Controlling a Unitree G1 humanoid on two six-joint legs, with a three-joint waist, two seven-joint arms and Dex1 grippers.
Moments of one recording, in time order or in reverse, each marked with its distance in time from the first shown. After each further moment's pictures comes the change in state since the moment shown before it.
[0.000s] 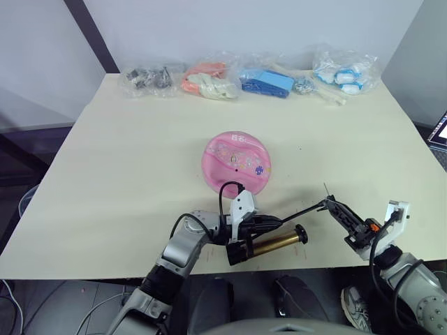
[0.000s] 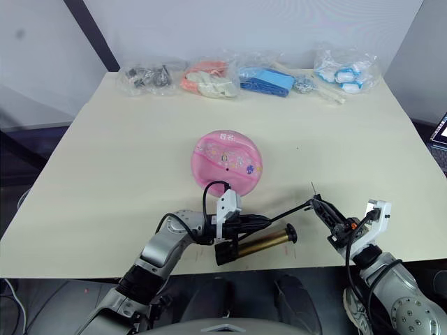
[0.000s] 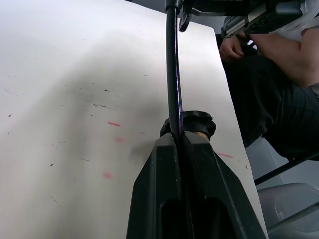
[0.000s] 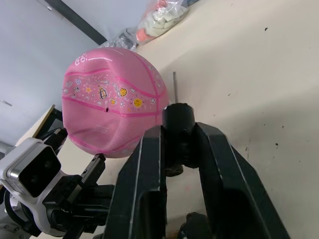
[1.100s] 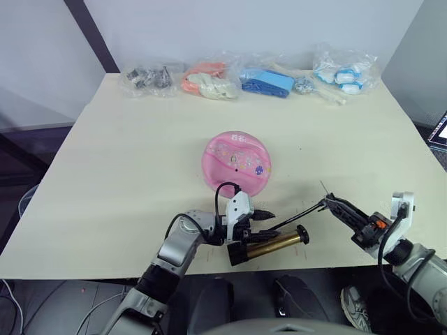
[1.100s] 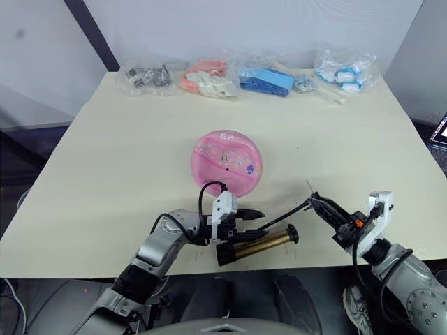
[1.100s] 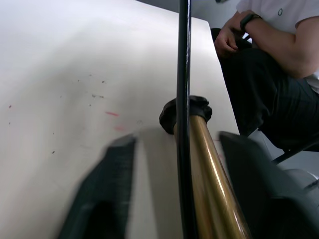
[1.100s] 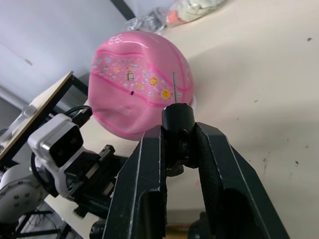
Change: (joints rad) left arm 0.005 0.040 0.013 0.016 -0.005 -0.029 -0.051; right arm -0.041 -0.184 -0.013 -0.025 0.013 0.016 0.134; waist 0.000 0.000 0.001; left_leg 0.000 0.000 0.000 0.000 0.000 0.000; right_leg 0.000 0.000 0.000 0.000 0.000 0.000
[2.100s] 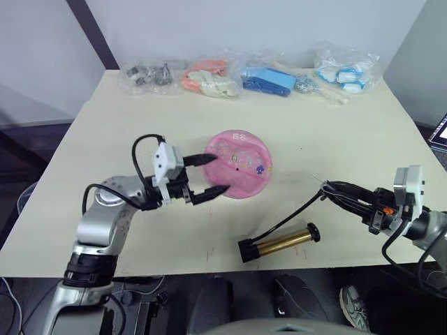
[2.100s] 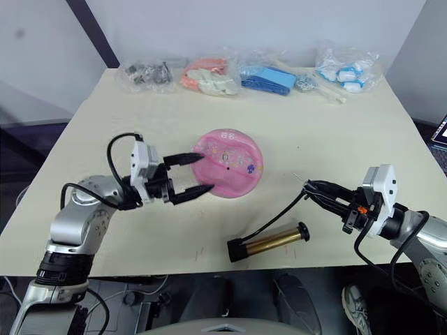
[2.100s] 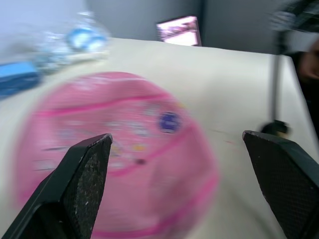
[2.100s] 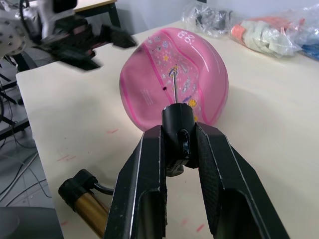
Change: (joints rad) left arm -0.120 0.290 0.429 -0.128 -0.231 0.098 0.023; right arm -0.165 -0.187 0.022 0.010 -0.357 -0.226 0.368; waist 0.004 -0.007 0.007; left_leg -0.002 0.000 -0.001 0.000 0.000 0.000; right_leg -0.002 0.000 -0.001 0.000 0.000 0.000
